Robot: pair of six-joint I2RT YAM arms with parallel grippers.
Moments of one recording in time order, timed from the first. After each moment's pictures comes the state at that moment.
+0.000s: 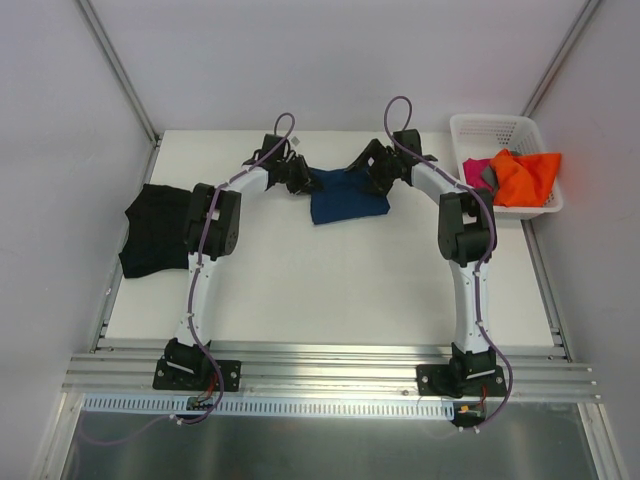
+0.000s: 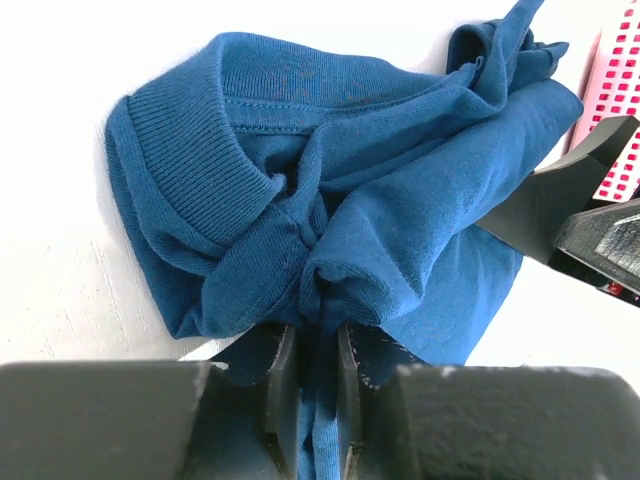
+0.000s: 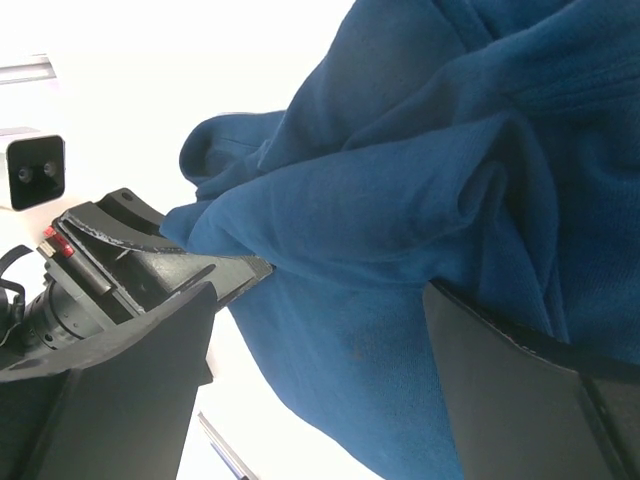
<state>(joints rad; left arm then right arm) -0.29 2.47 1.91 -0.21 0.60 -0.72 0.25 2.37 1.87 -0.29 -0.47 0.88</state>
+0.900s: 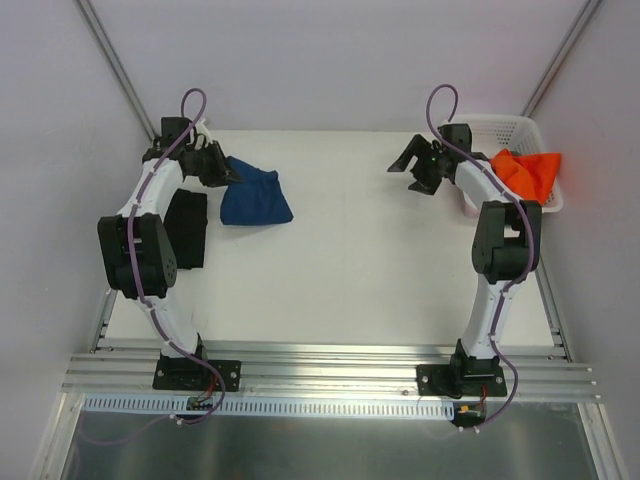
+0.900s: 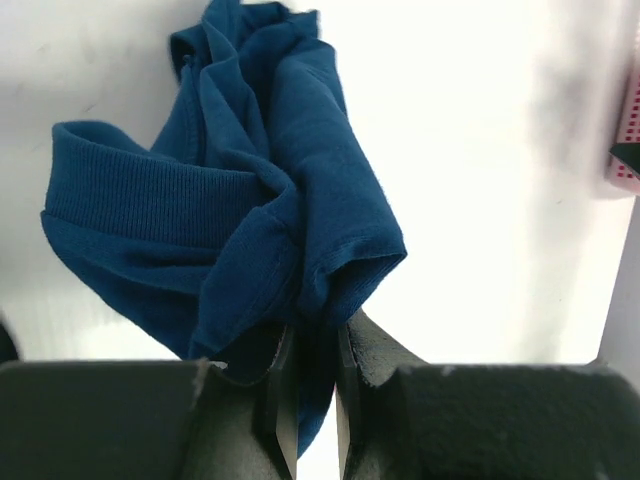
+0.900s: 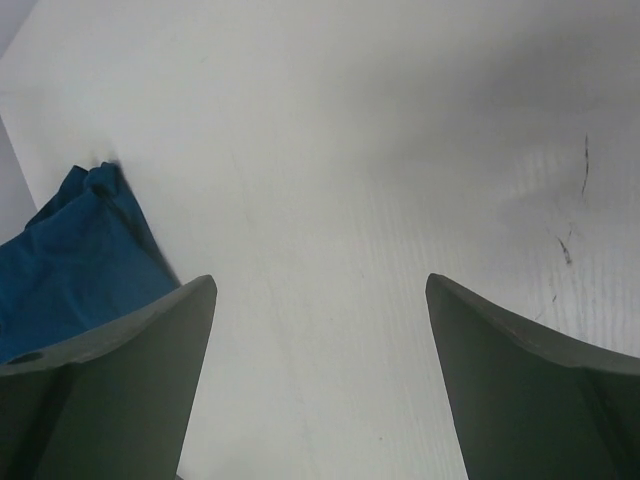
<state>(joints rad) 0.05 1.87 1.57 -0.55 0.55 -0.35 0.06 2.07 1.66 -0.40 -0.40 0.62</state>
